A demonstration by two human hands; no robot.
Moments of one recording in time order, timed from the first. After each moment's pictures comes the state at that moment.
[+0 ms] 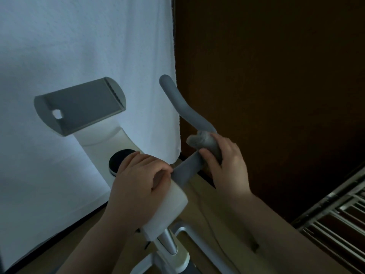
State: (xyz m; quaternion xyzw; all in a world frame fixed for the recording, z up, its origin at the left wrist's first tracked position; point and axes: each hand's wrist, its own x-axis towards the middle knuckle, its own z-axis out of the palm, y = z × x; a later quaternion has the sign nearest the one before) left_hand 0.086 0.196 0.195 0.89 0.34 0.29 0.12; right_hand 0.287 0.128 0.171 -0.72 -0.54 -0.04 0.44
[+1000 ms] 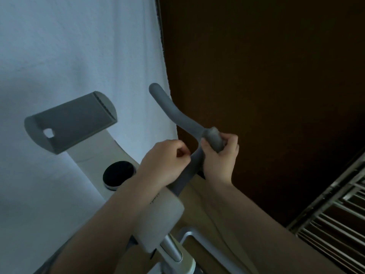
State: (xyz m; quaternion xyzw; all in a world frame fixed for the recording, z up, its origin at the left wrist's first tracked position) left_hand 0.163 0.220 0.231 0.88 0.37 0.14 0.24; right_hand 0.271 0.157 0.194 -0.67 -0.20 0.14 0.70
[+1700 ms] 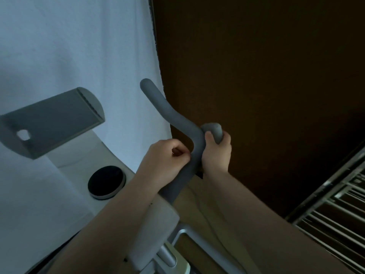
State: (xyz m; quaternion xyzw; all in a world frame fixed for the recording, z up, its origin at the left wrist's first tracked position) left_hand 0.177 0.233 0.214 0.85 0.36 0.20 0.34; right_hand 0.295 0.193 0.181 -0.70 -0.10 0.22 0.67
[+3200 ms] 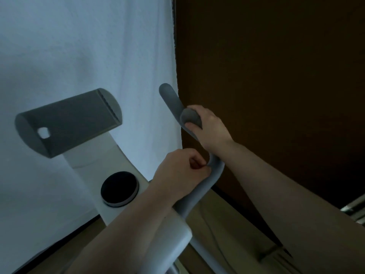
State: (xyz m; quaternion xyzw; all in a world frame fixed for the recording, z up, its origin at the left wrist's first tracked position) left_hand 0.181 0.238 0.211 0.85 0.37 0.18 0.34; right_hand 0.328 0.258 0.217 -0.73 -0.58 0.10 0.35
